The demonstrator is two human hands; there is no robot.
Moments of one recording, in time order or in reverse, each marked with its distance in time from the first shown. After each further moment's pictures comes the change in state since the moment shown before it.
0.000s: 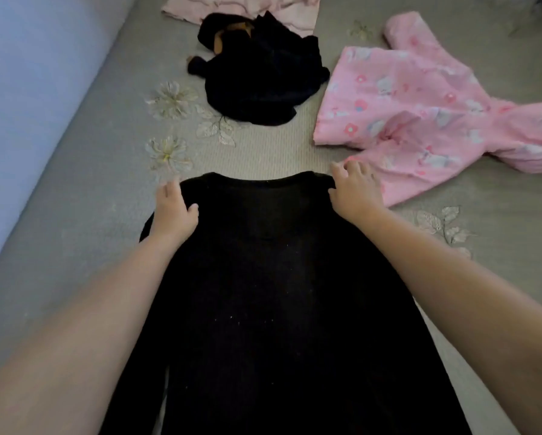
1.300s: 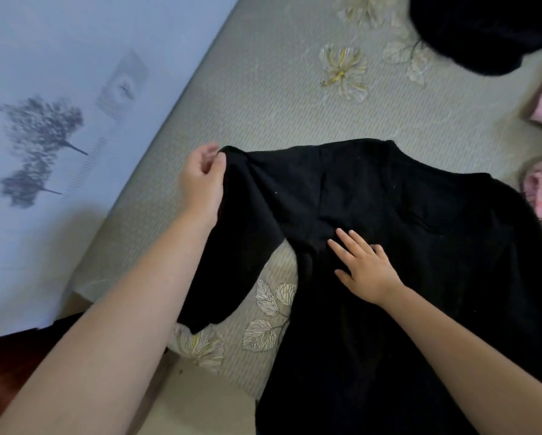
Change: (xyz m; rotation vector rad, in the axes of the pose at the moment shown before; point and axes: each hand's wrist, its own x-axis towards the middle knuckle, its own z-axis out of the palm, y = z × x) left_hand -0.058 -0.192 -0.098 -0.803 0.352 -0.519; right_hand -0.118 -0.197 0.127 -0.108 -0.652 -0.551
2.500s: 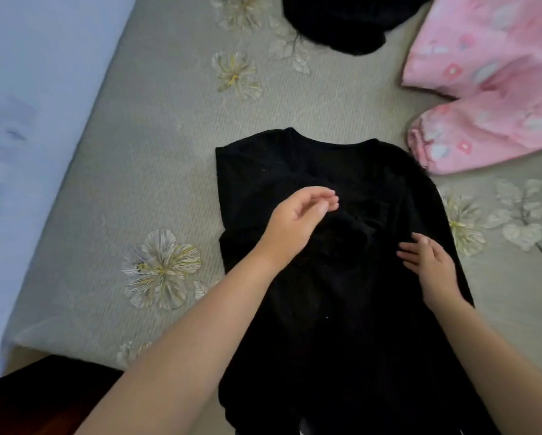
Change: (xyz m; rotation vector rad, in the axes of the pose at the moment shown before) left_hand -0.172 0.026 0.138 -0.080 -0.940 0.117; right_hand -0.140 0.122 0.021 1.491 0.716 0.840
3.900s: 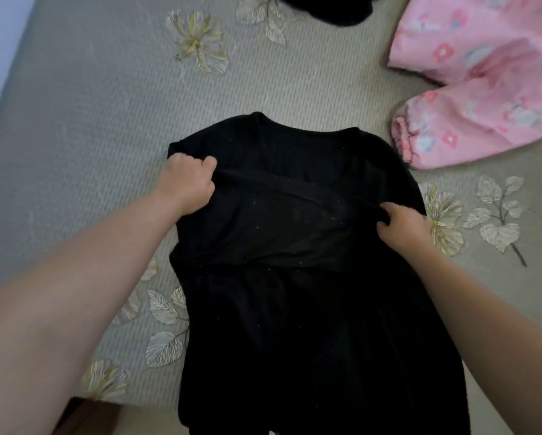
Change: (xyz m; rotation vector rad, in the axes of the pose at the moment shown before) left_hand 0.094 -0.060 -0.114 1.763 -0.081 -0.038; right_hand 0.067 -0.046 0.014 -1.229 -0.144 -0.213
